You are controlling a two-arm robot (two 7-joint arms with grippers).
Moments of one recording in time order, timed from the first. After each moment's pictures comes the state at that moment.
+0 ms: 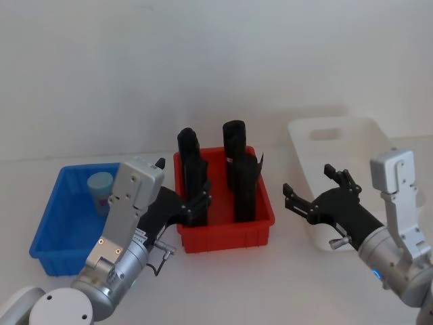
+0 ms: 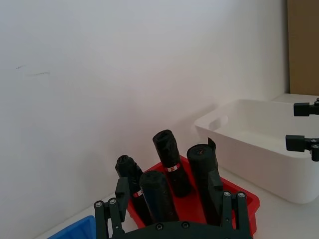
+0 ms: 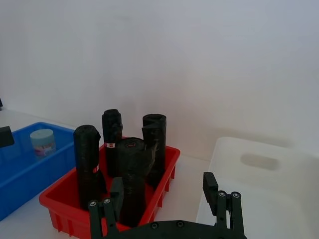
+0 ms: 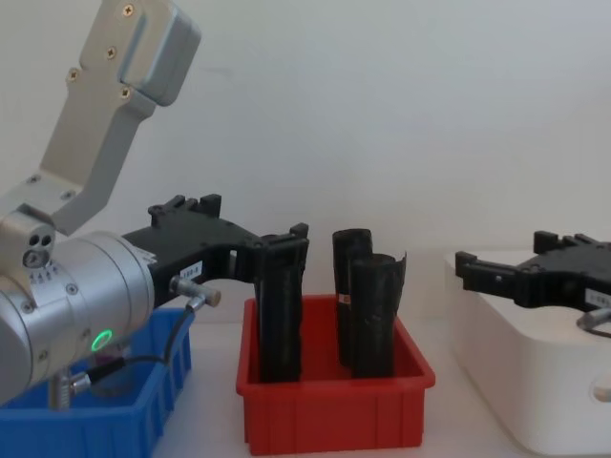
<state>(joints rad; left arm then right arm) -0.24 0.38 0.45 -1.63 -0.20 0.01 -0.01 0.16 0.25 -0.25 -1.56 0.18 0.02 0.19</state>
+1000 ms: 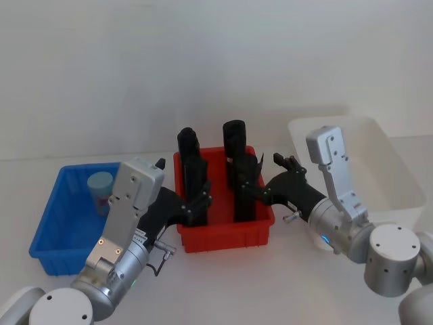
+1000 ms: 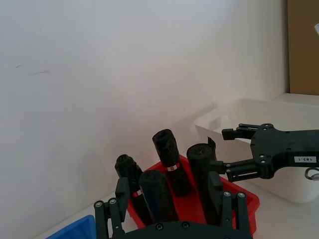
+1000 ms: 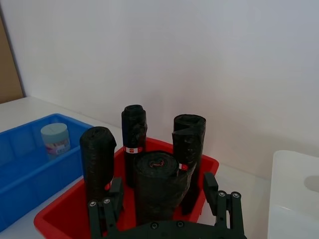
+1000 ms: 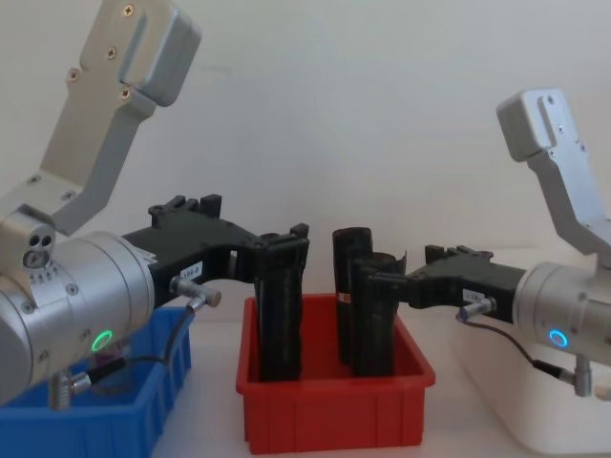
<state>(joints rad) -0.24 0.38 0.45 -1.63 -0.20 0.01 -0.01 0.48 0.09 -0.30 -1.09 0.10 -0.06 0.36</state>
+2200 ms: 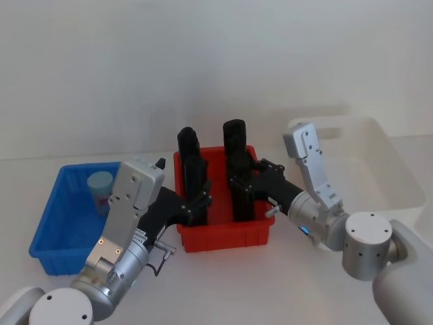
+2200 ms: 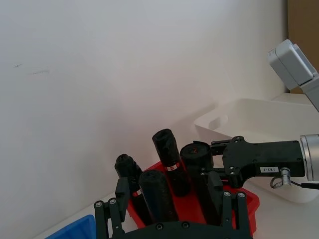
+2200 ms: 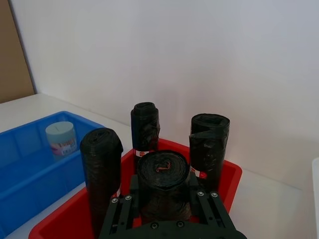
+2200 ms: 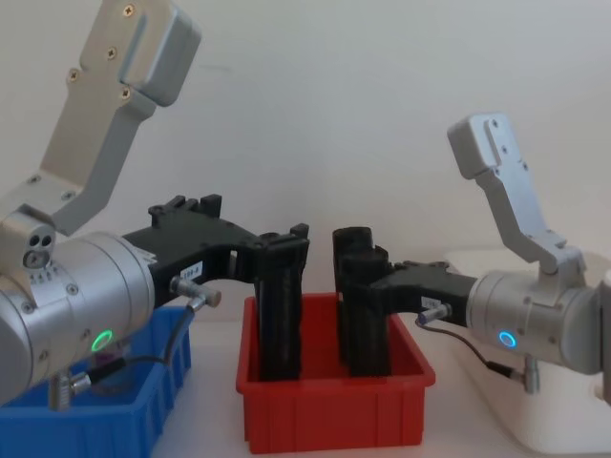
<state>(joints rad) -0.24 0.38 0.45 -1.63 -0.20 0.01 -0.01 0.64 0.02 -0.32 -0.80 0.11 -0.15 0.41</state>
